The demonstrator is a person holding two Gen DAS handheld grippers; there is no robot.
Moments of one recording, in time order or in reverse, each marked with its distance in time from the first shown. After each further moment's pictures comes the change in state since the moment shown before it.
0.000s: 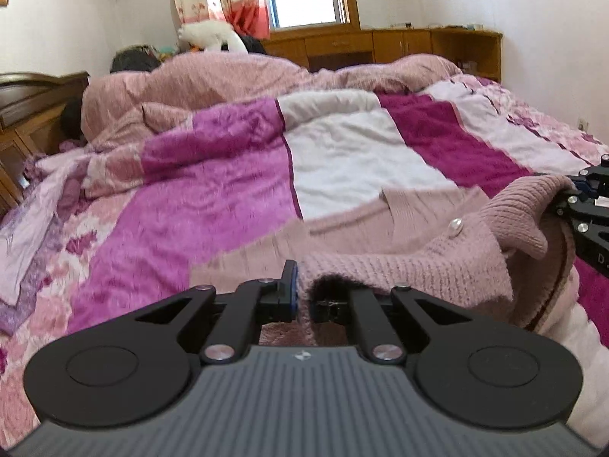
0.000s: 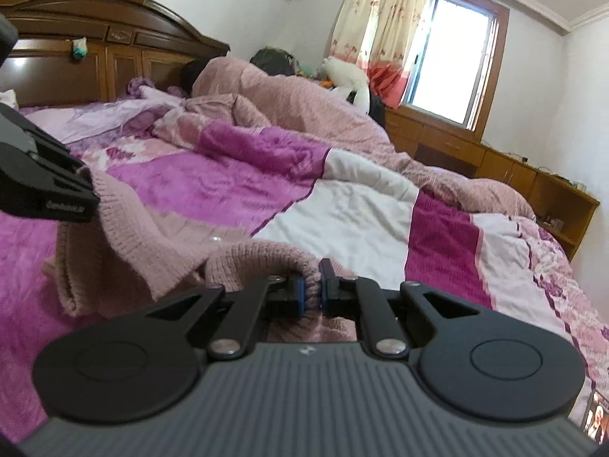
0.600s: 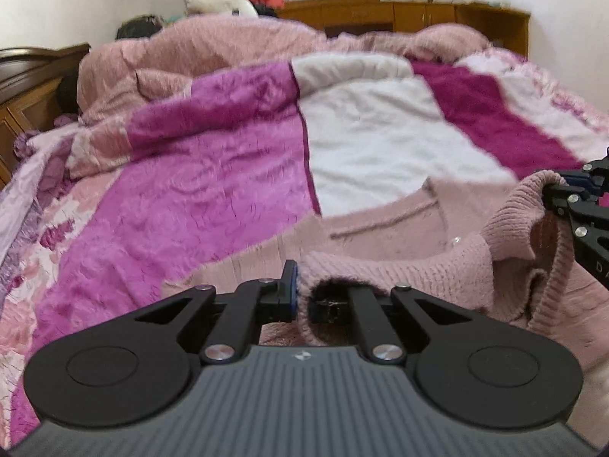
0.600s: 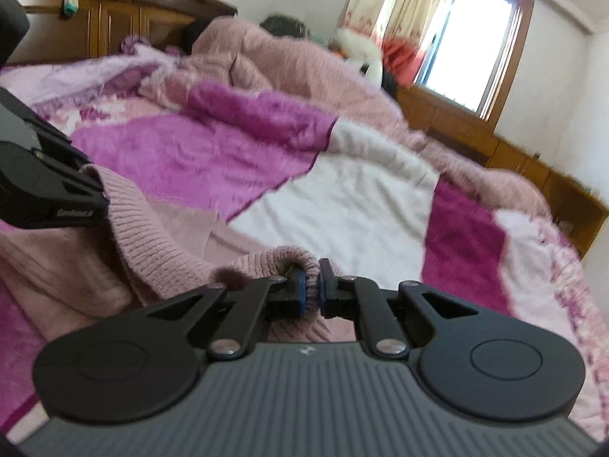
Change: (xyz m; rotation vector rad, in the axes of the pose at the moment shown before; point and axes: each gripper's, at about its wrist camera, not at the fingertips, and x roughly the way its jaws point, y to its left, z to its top) left arm 0.145 0.013 0.014 -0.028 0.126 0.030; right arm 0.126 -0.006 -0.003 -0.064 0.116 0.021
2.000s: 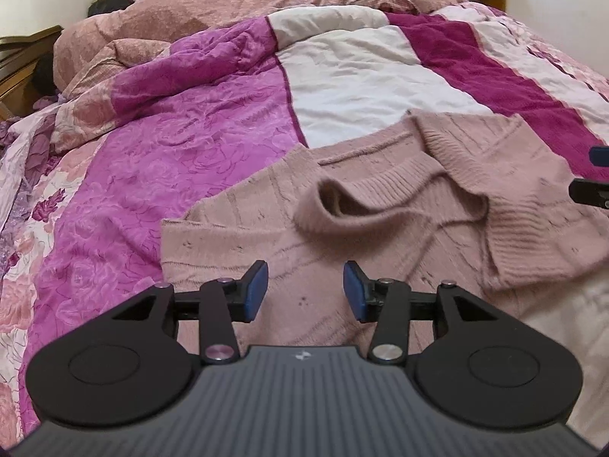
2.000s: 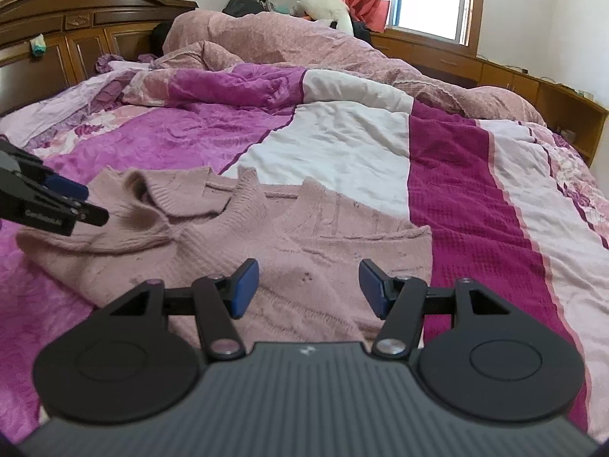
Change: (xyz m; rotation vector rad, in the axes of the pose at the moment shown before) left arm -0.030 0.005 -0.040 0.075 0.110 -0.067; right arm -0.055 -0.037 -0.053 0.244 0.090 0.051
